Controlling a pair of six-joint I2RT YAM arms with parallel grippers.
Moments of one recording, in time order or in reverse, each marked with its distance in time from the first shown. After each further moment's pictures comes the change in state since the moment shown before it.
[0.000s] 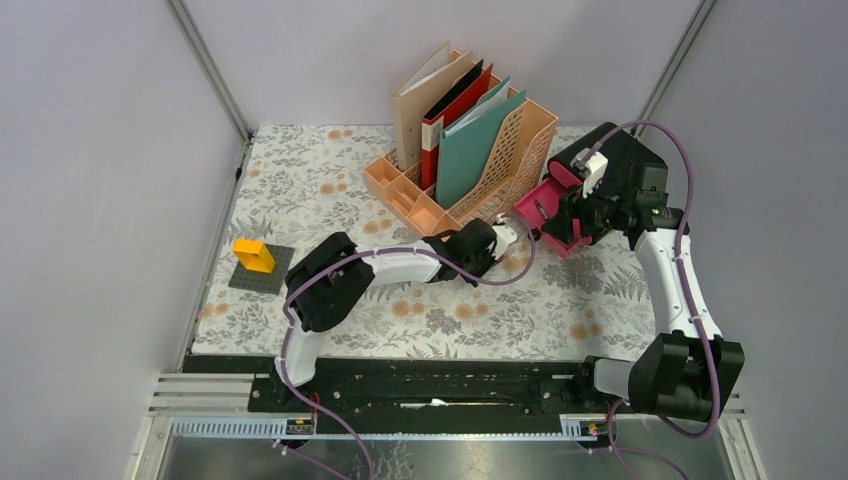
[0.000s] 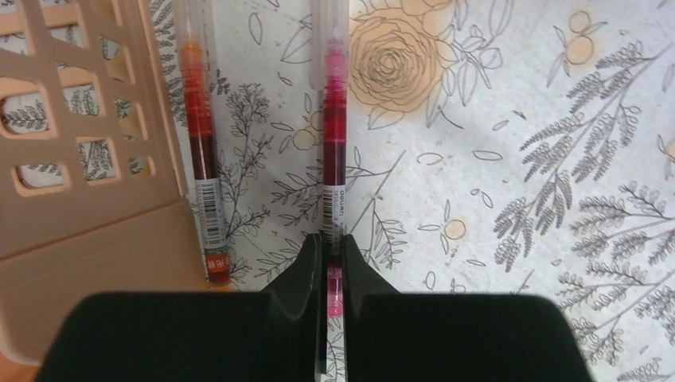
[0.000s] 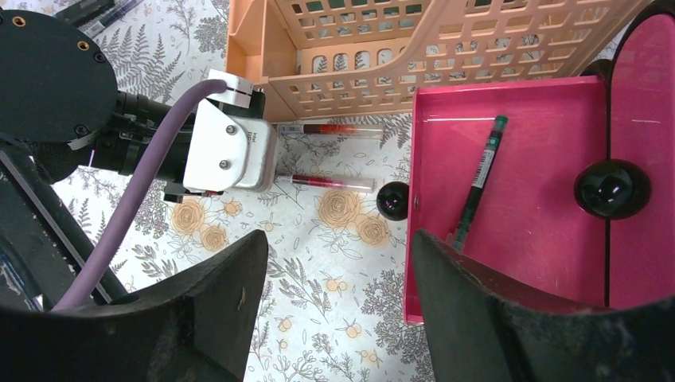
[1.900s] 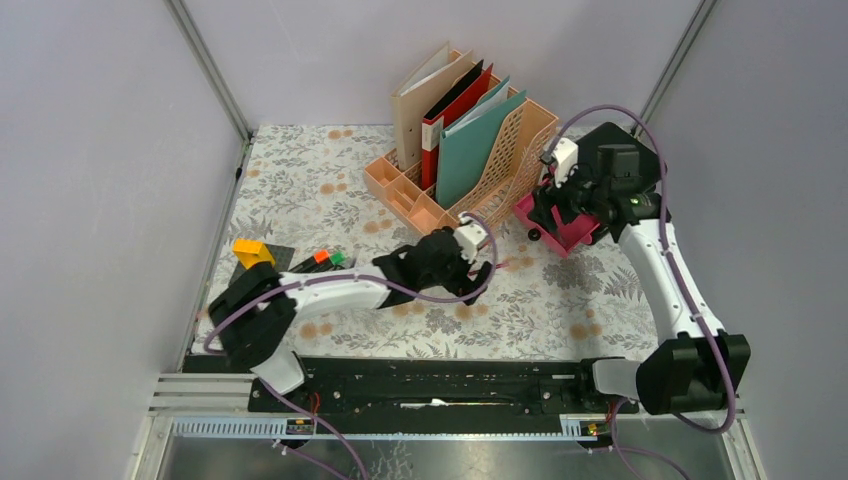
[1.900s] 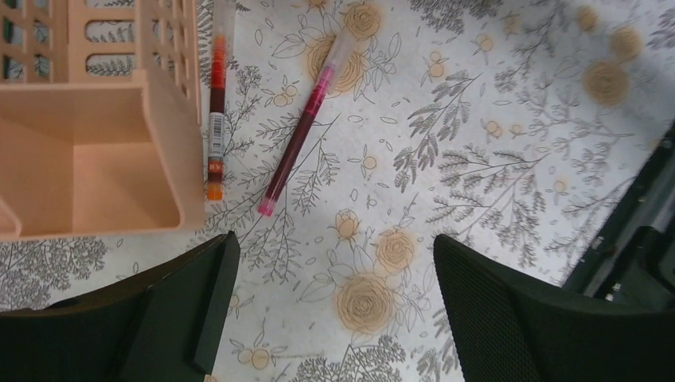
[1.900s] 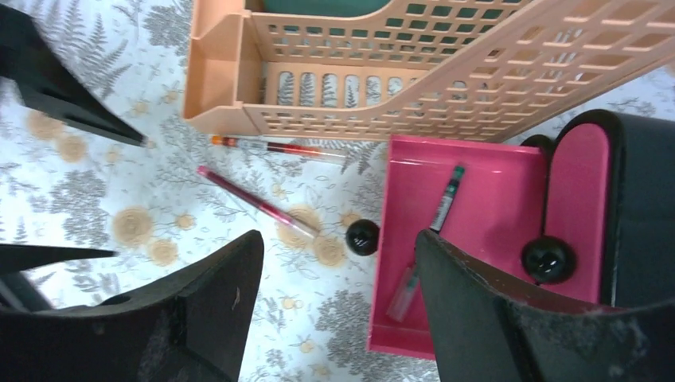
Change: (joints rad) left arm -0.018 -0.483 -0.430 0.236 0.024 -0.183; right arm 0.216 0.042 0.115 0.035 0.286 -0.042
